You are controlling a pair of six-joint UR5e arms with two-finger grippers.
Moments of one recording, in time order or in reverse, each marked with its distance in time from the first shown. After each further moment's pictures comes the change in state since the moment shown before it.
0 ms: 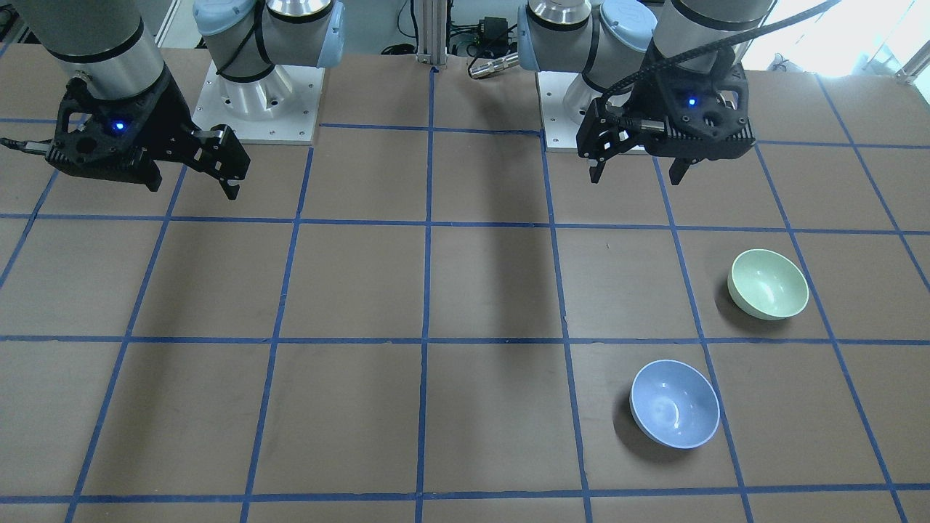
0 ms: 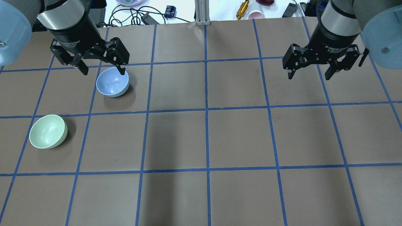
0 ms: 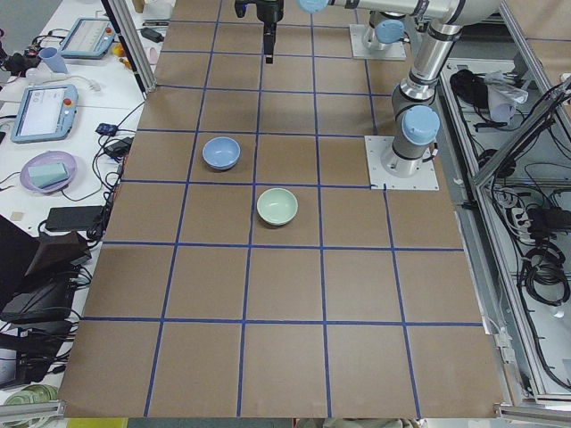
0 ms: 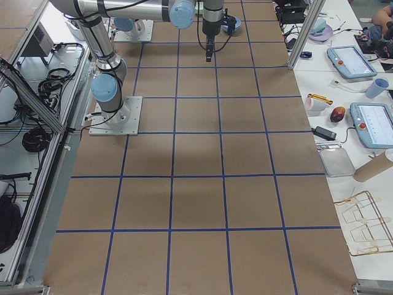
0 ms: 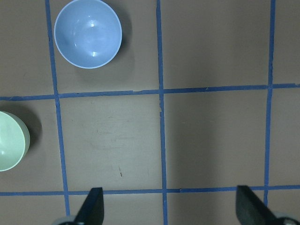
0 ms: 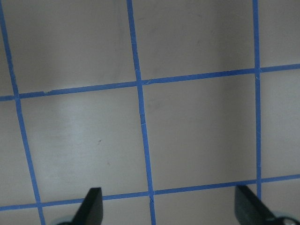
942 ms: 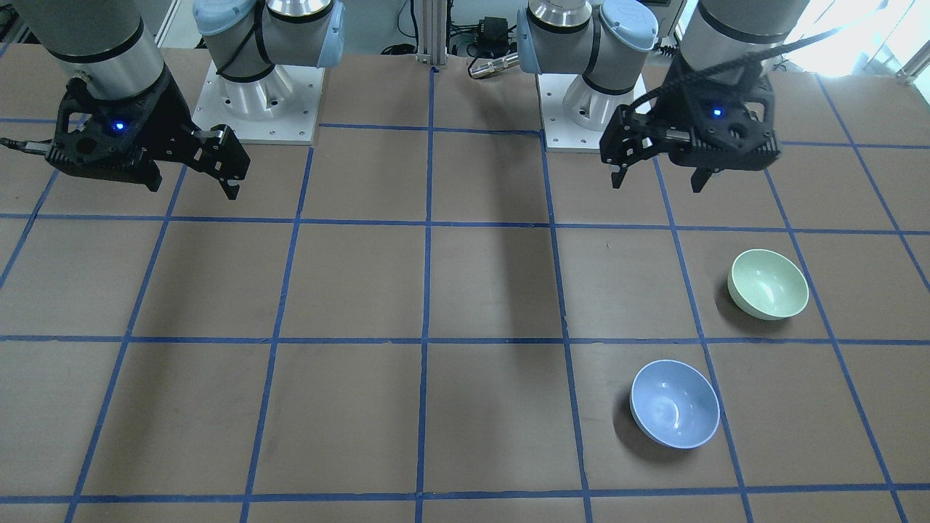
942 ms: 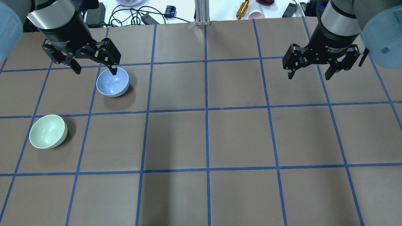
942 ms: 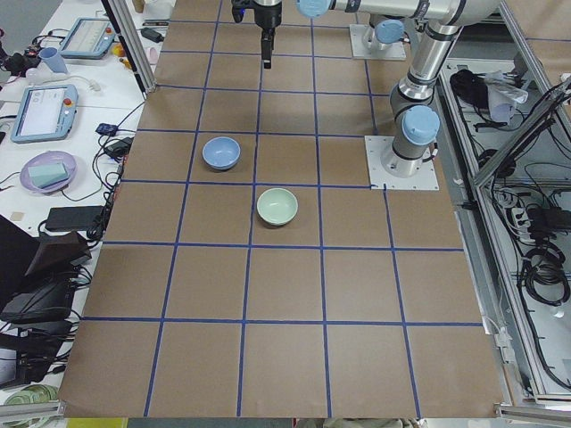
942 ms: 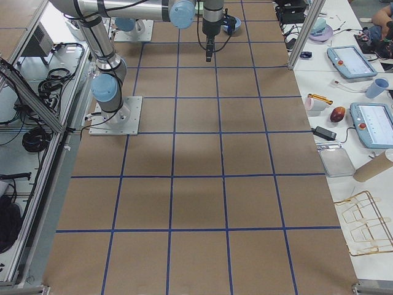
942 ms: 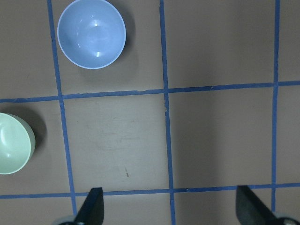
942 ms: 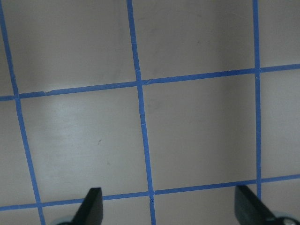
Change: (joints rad) left arm 0.084 -0.003 -0.007 -0.001 0.001 0.133; right arm 0.000 0.000 0.000 0.000 0.000 0.000
